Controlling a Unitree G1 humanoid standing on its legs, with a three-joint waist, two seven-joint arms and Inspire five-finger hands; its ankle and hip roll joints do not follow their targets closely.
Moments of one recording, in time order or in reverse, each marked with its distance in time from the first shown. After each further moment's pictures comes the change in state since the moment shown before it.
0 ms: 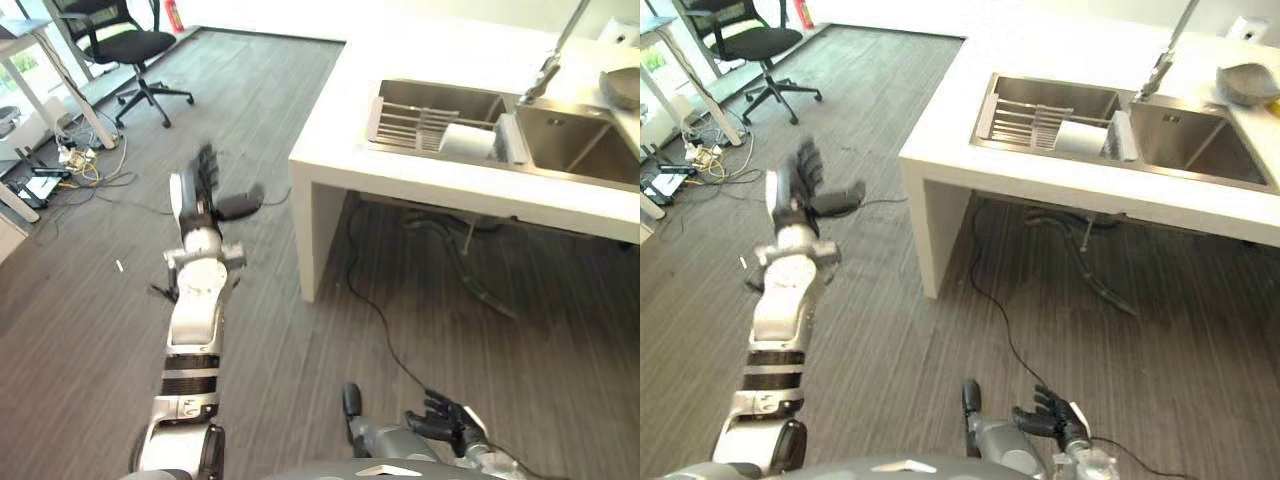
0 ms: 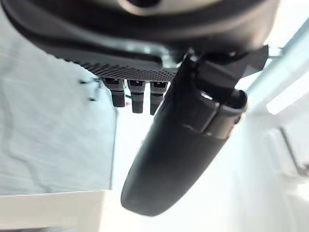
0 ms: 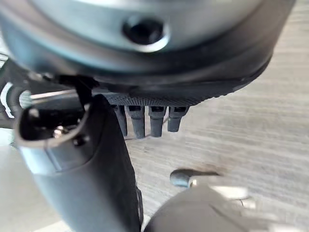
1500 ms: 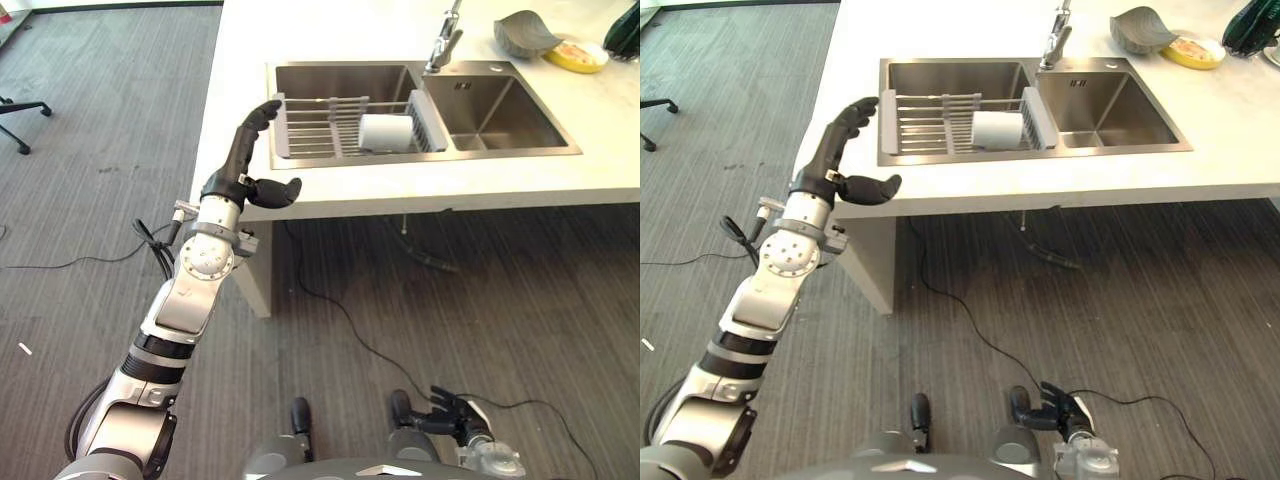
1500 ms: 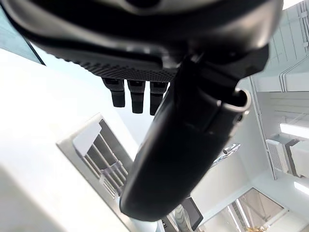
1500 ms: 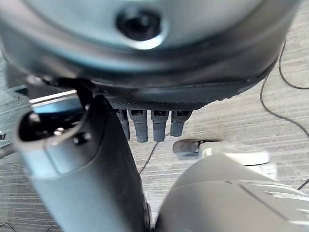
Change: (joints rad) left arm -0.048 0.257 -0.262 -0.040 0.148 0.016 -0.129; right arm -0.002 0.047 -0.015 0.000 0.005 0.018 -0.066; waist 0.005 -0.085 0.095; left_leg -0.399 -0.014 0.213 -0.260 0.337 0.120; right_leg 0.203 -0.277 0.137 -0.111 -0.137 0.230
